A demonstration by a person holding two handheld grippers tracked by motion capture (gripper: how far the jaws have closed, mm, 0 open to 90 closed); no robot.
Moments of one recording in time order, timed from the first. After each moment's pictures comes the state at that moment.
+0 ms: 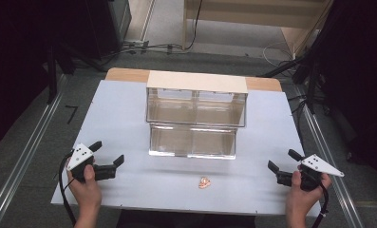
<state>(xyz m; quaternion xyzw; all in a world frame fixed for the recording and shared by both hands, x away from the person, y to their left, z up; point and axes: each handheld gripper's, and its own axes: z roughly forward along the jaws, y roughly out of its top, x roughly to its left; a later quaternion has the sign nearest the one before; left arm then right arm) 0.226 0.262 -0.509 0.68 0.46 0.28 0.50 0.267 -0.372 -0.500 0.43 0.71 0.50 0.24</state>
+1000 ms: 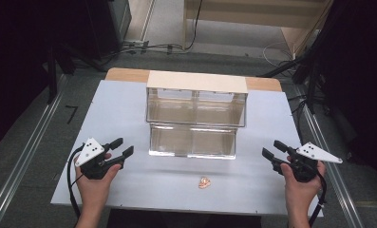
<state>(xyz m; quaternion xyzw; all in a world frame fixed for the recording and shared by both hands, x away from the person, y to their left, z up) 0.227 0.225 -0.472 0.70 0.42 0.25 0.52 0.272 -0.336 -0.450 0.40 0.74 0.50 0.21</state>
